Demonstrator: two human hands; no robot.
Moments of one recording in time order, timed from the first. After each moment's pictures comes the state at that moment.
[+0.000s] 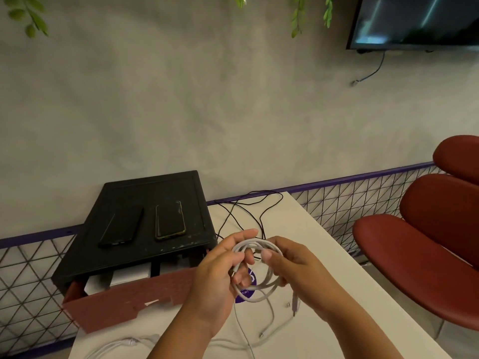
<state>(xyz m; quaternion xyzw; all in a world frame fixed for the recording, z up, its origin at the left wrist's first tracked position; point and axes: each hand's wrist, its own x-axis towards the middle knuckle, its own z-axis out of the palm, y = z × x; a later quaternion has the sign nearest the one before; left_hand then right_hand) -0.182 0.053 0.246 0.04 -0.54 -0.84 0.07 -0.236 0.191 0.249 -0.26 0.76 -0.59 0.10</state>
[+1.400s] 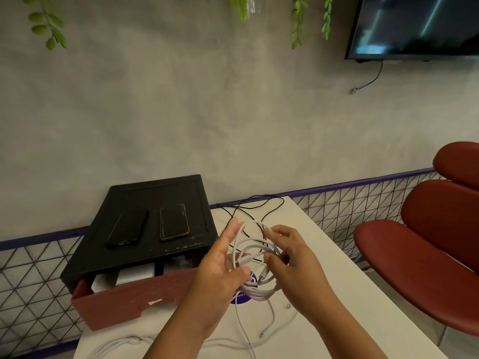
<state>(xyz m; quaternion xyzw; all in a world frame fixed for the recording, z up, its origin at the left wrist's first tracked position) -0.167 0.047 0.243 0.01 -0.67 -0.74 0.09 -0.219 0.180 0.250 -0.20 0.83 -0.52 -0.01</state>
